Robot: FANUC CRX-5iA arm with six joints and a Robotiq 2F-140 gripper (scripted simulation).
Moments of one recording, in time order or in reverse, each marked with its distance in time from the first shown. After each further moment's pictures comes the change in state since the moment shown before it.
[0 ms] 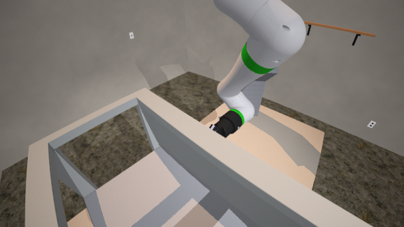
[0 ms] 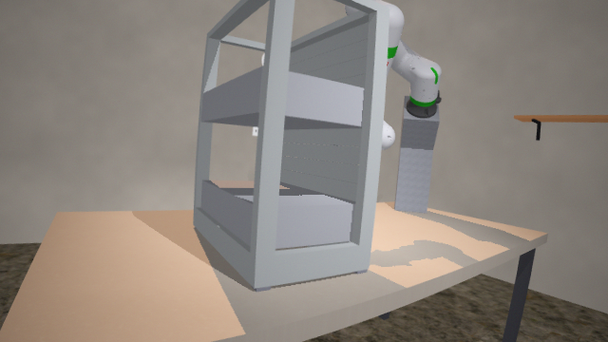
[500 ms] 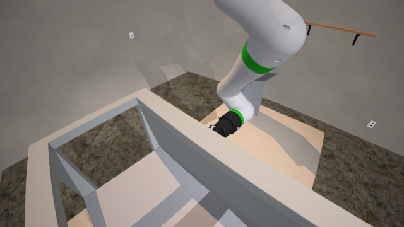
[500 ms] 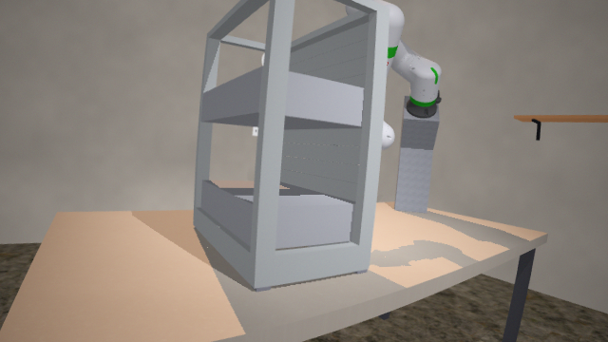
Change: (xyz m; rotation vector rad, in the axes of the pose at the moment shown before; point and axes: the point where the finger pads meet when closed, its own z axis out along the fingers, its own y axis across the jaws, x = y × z) arm 0.000 0.000 0.003 0.000 0.000 0.000
